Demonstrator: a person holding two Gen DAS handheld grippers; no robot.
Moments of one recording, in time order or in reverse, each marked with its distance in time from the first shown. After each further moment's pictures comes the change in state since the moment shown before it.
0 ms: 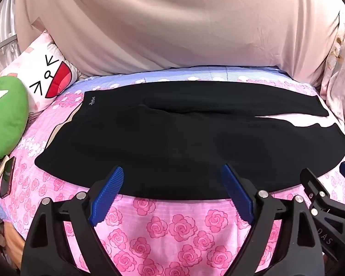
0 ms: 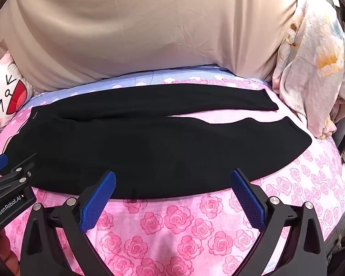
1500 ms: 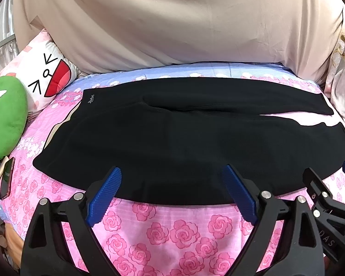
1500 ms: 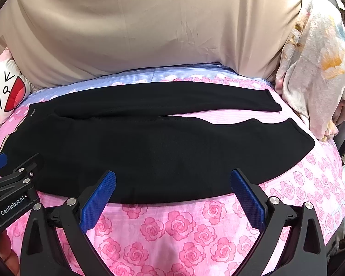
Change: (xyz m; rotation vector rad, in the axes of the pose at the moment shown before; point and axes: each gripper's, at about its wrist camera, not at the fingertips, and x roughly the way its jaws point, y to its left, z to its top) left arm 0.013 0.007 -0.001 0.008 0.020 0.007; right arm 0.012 0.006 0.009 -0.016 0.013 -0.011
